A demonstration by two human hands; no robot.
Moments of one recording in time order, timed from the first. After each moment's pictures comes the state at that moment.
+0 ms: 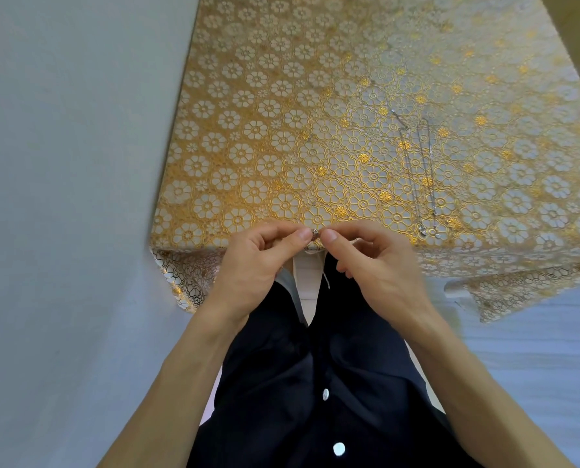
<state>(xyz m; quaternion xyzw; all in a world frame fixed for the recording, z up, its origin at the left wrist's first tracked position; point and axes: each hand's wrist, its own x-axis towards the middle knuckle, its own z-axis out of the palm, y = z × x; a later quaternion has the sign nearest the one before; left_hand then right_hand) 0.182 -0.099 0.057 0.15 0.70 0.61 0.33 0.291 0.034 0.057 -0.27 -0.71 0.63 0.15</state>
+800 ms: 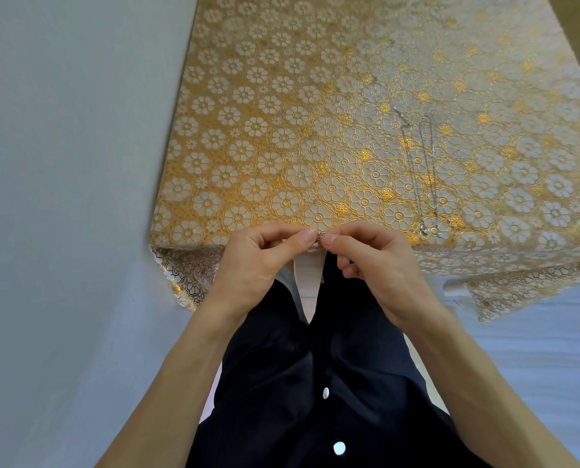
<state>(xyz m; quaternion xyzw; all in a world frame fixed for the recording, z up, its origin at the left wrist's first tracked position) 0.181 -0.099 0.061 0.15 0.71 0.60 0.34 0.286 0.041 0.056 -0.30 -0.61 0.73 0.08</state>
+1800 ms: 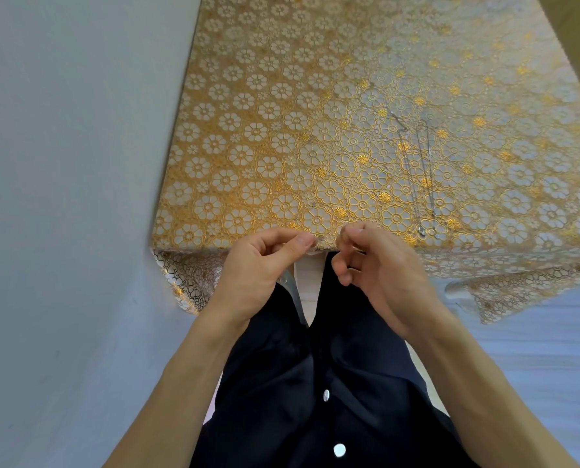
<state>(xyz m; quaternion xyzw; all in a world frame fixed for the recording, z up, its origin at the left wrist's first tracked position) 0.189 -0.101 0.064 0.15 0.70 0.60 0.34 0.293 0.040 0.058 -0.28 -0.50 0.82 0.08</state>
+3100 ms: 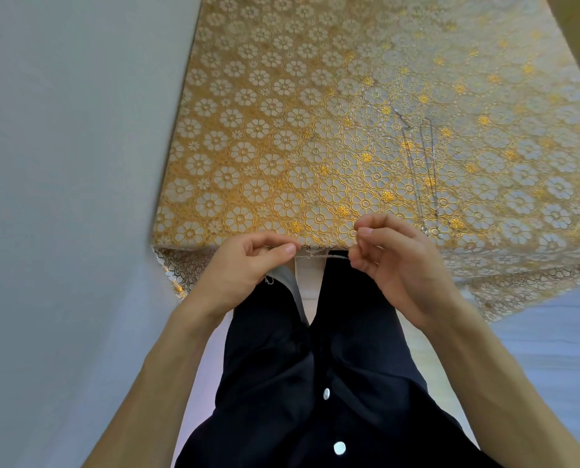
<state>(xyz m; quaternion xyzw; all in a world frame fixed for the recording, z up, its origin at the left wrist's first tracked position) 0.168 -0.119 0.064 0.18 0.76 0.50 0.38 0.297 0.059 0.057 -0.28 -0.47 0.83 0.09</state>
